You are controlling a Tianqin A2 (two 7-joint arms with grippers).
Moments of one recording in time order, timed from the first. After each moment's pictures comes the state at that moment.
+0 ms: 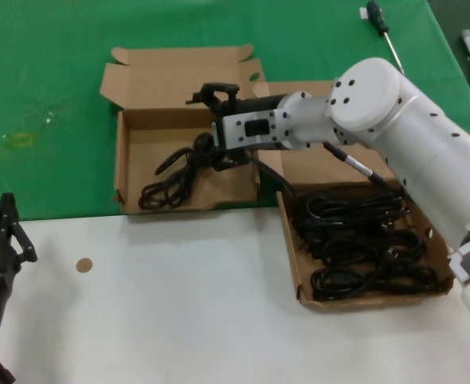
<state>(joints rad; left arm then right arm) 0.00 -0.30 1.60 -1.60 -1.80 0.00 0.00 1.16 0.11 -2.16 0.55 1.31 -0.66 -0.56</state>
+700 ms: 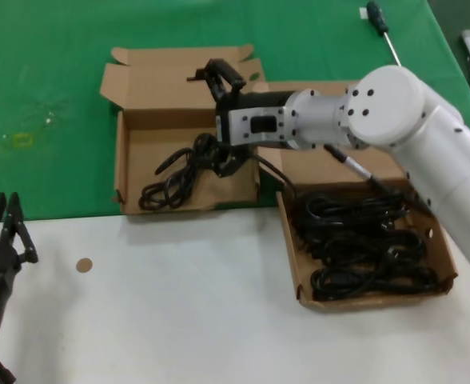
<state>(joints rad) 0.00 -0.30 1.60 -1.60 -1.80 0.00 0.00 1.06 0.20 -2.15 0.83 1.29 -0.68 -0.42</state>
